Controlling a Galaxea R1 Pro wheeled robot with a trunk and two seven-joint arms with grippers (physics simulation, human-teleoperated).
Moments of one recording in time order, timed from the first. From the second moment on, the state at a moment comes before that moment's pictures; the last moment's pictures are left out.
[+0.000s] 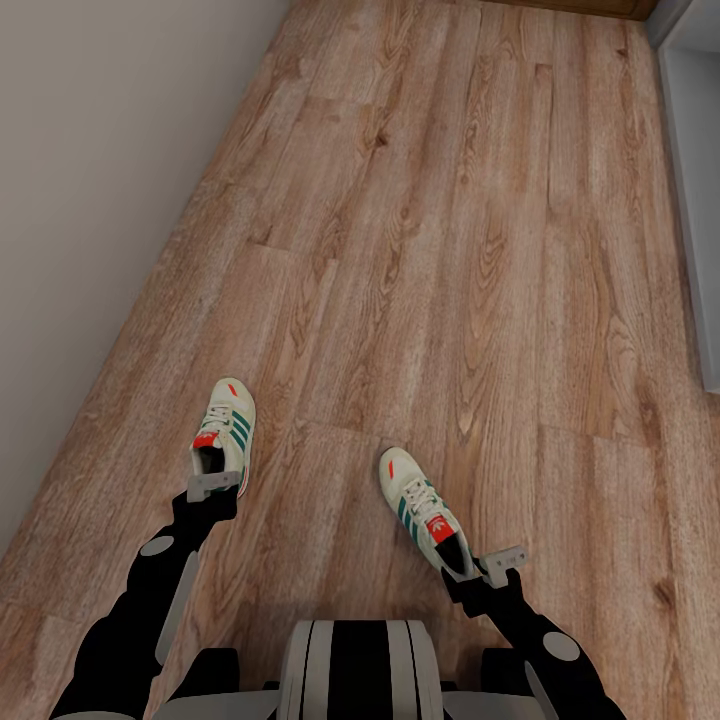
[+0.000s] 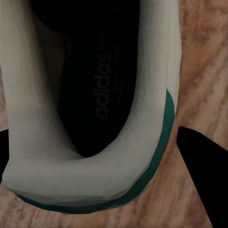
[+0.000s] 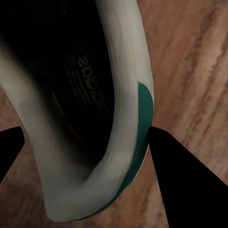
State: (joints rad) left arm -0.40 -0.01 0.12 -1.30 -0.02 0.36 0.00; right arm -0.15 -0.09 0.11 -1.31 0.01 0.24 0.14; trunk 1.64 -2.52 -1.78
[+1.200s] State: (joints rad) left arm -0.40 -0.01 0.12 -1.24 -0.03 0.37 0.00; right arm -0.15 -0.08 0.11 -1.32 0.00 0.40 0.13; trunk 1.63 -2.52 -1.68
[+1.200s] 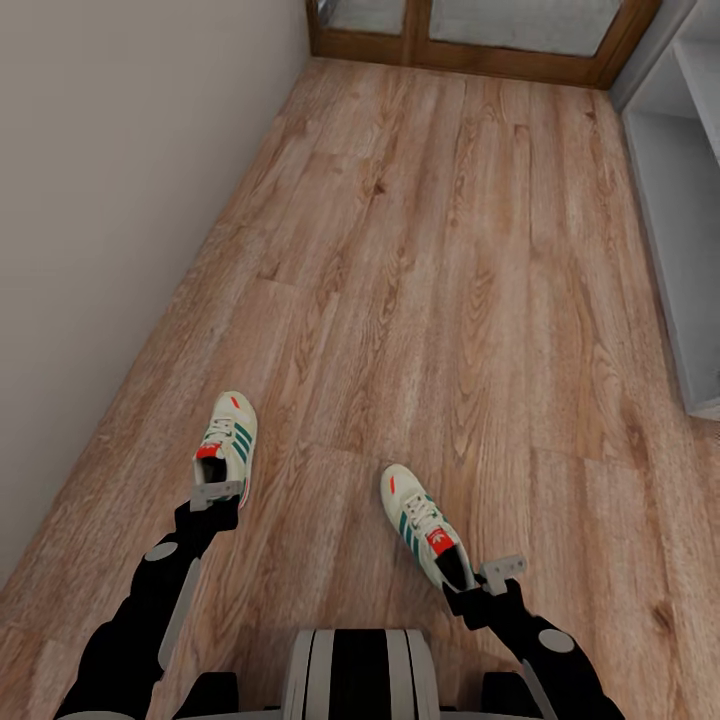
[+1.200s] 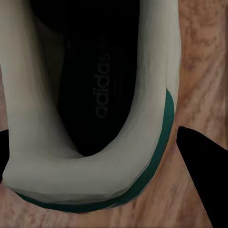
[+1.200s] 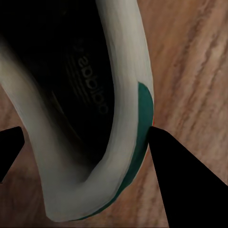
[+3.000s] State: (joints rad) left arm -0.40 -0.02 0.12 -1.31 -0.03 0.48 0.00; right arm -0.15 -0.01 0.10 -1.44 0.00 0.61 -0.19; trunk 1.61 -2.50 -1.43
